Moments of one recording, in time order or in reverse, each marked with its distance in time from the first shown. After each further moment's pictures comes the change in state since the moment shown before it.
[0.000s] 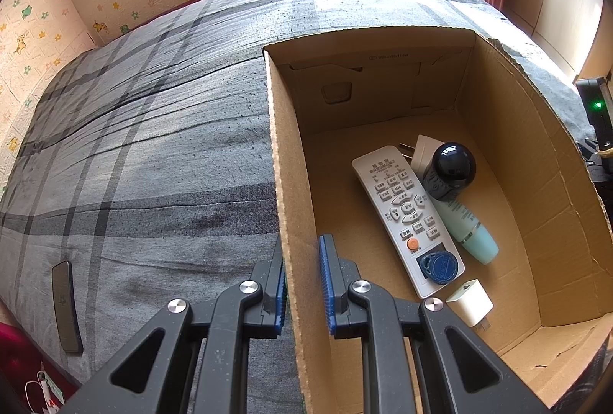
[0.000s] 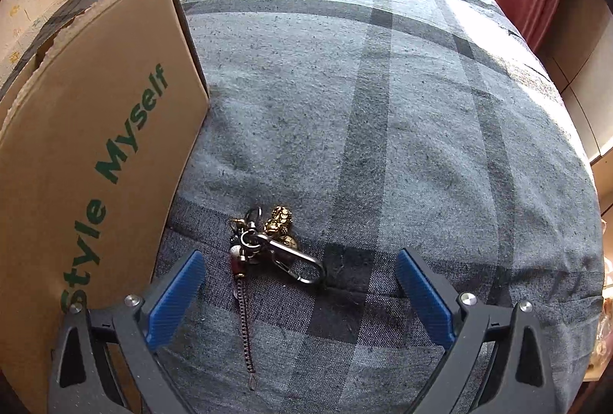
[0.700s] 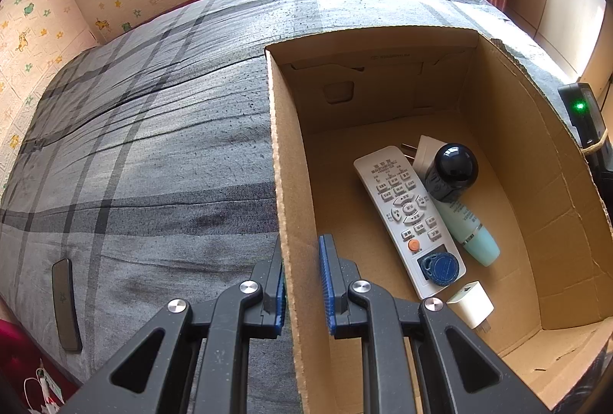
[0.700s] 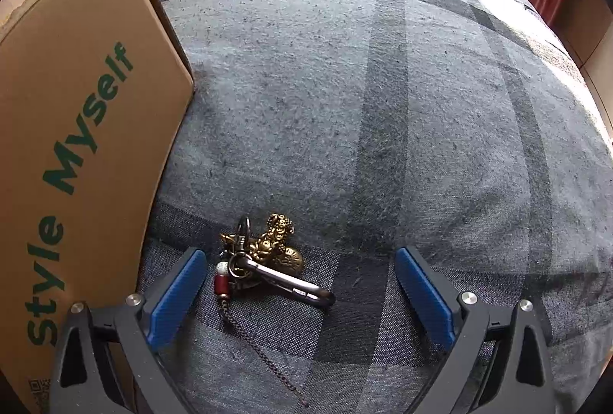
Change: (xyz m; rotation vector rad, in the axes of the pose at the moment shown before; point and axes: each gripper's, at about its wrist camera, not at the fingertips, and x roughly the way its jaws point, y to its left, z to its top) left arm 0.002 0.000 0.000 -0.008 0.004 0.006; right arm 0.037 -0.009 0.003 0.026 0.065 0.046
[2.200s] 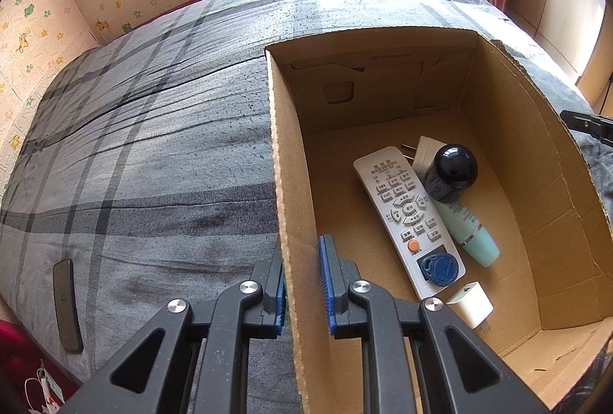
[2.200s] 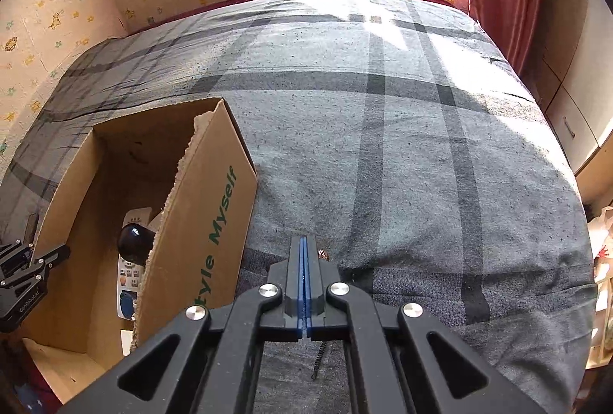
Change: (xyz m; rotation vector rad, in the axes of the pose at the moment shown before) left arm -0.002 -0.002 0.001 0.002 0.001 0.004; right arm -0.119 0.019 -0.010 0.047 -0.221 0.037
